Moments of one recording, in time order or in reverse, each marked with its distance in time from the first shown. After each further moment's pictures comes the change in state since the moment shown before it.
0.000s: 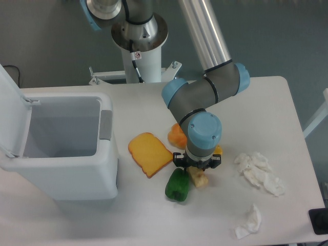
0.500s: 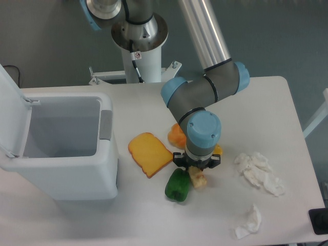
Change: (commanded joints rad) arm -0.002 0.002 0.002 0.000 0.005 0.002
